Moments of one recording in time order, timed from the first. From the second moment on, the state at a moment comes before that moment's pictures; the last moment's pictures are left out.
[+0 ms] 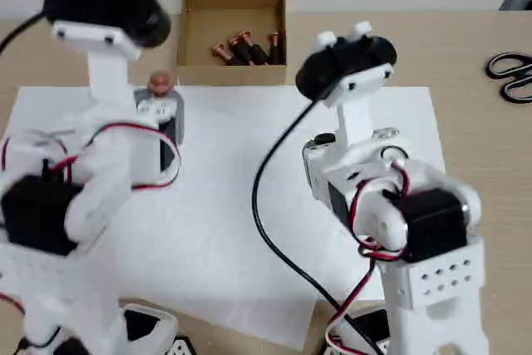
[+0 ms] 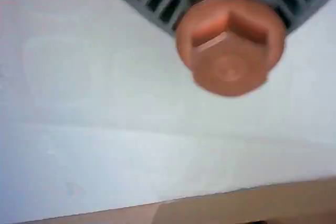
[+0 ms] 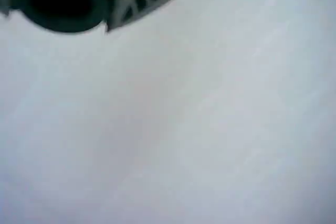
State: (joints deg) left arm 9.1 -30.1 -16.7 97.8 11.6; right arm -21.2 -41.5 8.5 86.2 -1.5
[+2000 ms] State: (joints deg) left arm 22.3 -65.5 51.1 52.6 26.8; right arm -42.7 -77.2 84.2 18.5 -1.5
